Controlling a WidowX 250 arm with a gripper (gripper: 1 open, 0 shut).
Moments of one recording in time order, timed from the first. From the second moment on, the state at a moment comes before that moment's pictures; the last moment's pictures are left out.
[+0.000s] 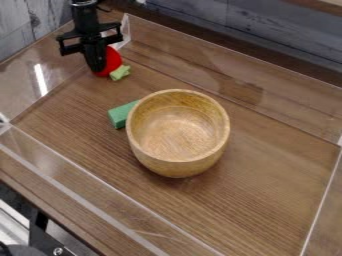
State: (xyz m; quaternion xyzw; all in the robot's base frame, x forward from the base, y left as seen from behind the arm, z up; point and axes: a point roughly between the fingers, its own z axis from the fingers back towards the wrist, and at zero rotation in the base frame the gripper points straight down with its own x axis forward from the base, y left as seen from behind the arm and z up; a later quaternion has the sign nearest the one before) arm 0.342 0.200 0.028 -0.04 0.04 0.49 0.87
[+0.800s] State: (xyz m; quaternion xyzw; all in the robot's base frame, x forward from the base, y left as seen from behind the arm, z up) arm 0.346 0.166 0.099 -0.11 0.08 0.43 0.89
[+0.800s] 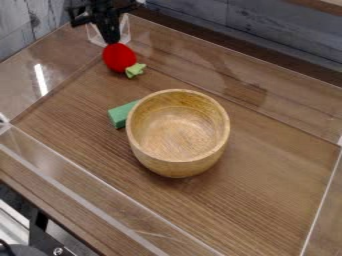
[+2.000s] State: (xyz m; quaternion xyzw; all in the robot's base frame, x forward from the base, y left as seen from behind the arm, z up) arm 0.359 0.151 0.106 -0.12 0.08 0.41 0.90
